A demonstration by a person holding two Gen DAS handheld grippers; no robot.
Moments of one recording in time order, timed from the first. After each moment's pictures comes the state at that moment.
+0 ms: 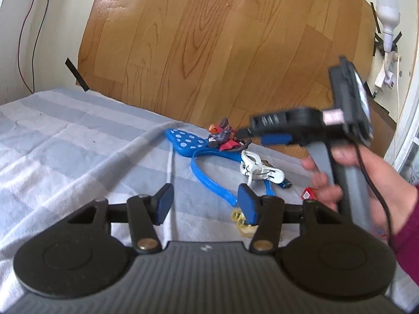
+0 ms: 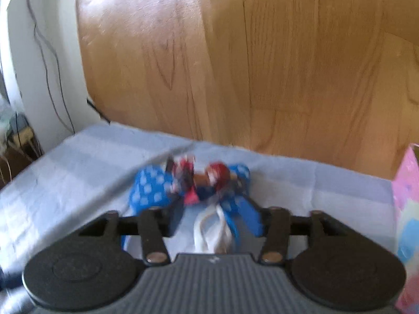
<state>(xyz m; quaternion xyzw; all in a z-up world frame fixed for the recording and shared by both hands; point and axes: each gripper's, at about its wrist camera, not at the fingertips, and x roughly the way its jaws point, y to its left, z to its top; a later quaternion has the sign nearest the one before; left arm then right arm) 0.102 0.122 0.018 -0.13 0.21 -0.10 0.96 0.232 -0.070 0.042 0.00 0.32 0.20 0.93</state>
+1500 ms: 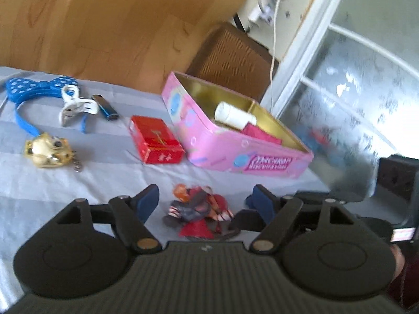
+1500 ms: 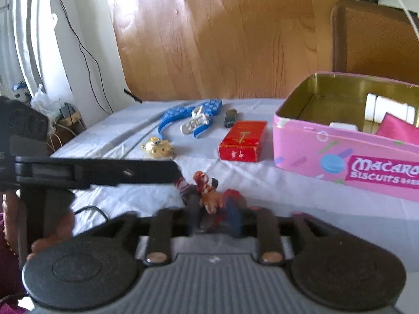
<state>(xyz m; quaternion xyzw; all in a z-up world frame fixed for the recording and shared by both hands) 0.057 -0.004 0.026 -0.11 0.29 -0.37 0.88 -0.016 -0.234 0.040 0.04 0.31 0.23 0.92</state>
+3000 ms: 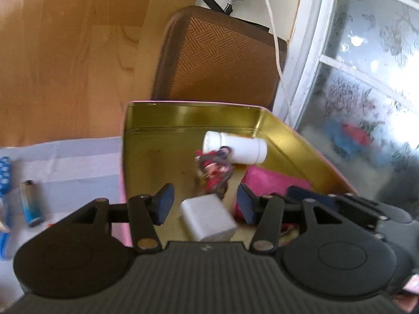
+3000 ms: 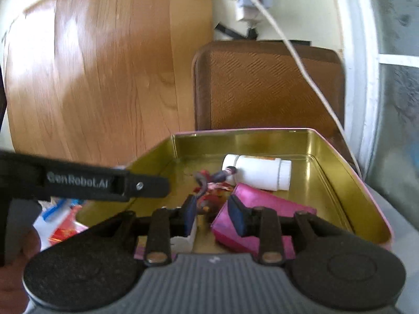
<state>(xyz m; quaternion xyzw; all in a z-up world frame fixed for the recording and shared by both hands) 0.148 -0.166 0.068 0.01 0.27 -0.33 0.90 0.051 -0.333 0.048 0.05 0.21 -0.01 0.98</state>
